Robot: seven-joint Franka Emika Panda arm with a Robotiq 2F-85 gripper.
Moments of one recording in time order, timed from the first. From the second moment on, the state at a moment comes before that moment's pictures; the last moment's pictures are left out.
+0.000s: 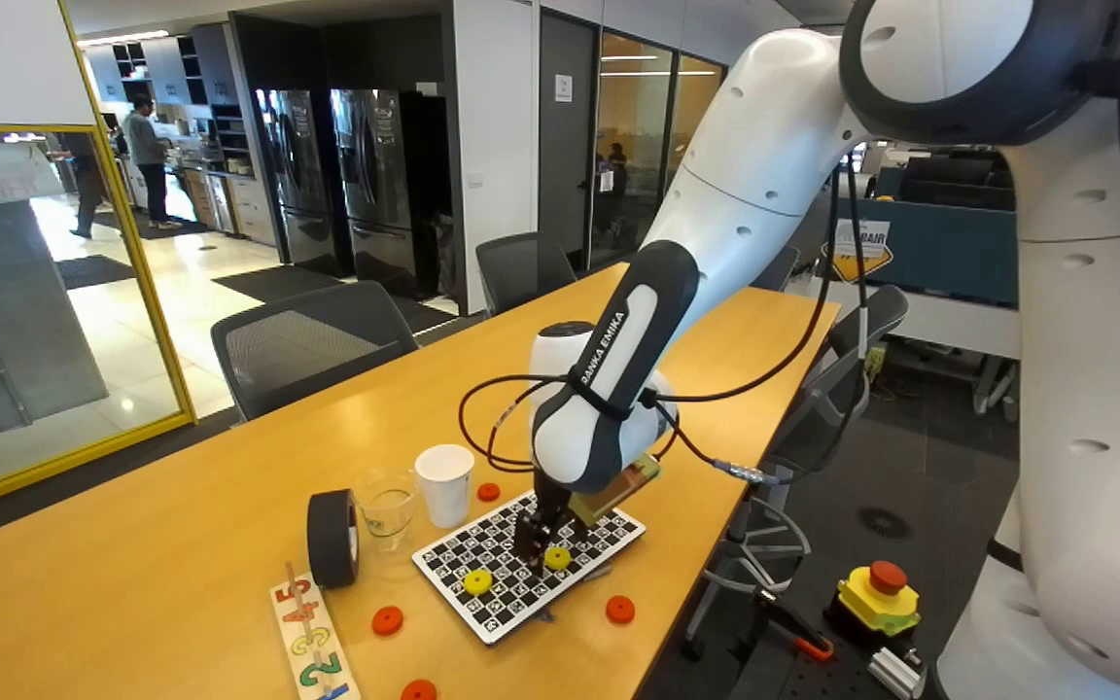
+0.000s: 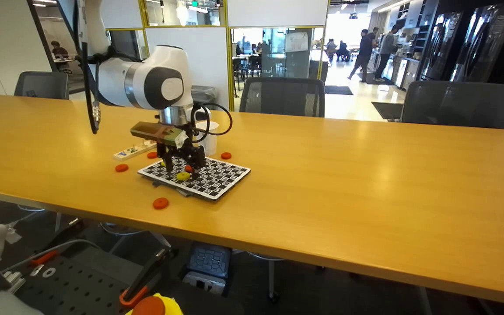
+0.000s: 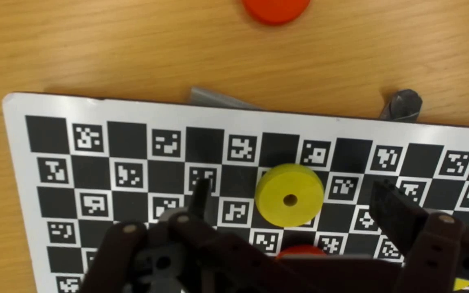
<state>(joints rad) 0.01 0.33 0.07 -2.47 -0.01 2.78 0.08</state>
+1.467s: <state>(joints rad) 0.07 0.27 -0.05 -2.39 -0.10 2.75 0.15</state>
